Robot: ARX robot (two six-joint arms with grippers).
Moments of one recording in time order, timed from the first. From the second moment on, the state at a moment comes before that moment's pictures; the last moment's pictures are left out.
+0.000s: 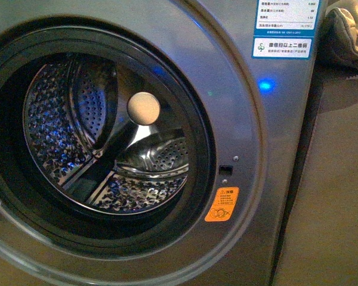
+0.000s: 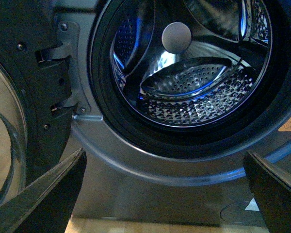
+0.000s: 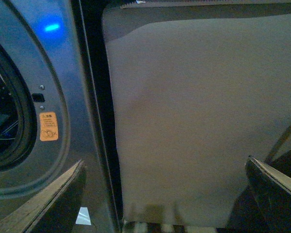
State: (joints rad) left arm 0.00 0.00 0.02 0.00 0.00 0.00; right arm 0.00 0.00 0.01 0.00 0.00 0.00
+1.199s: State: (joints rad) left arm 0.00 0.00 0.02 0.00 0.00 0.00; right arm -0.46 0.35 0.00 0.79 -0.88 0.30
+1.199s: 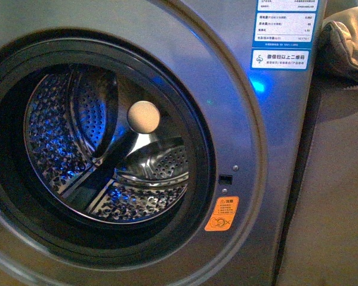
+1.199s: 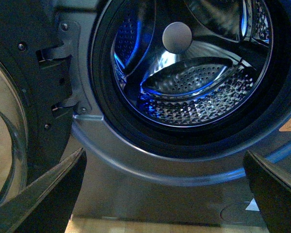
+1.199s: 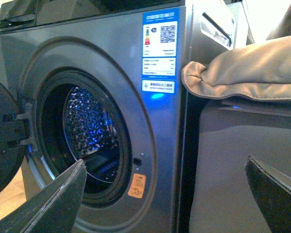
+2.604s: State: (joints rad) left arm 0.00 0.00 0.02 0.00 0.00 0.00; right arm -1.07 2.46 1.20 0.19 -0.37 -0.44
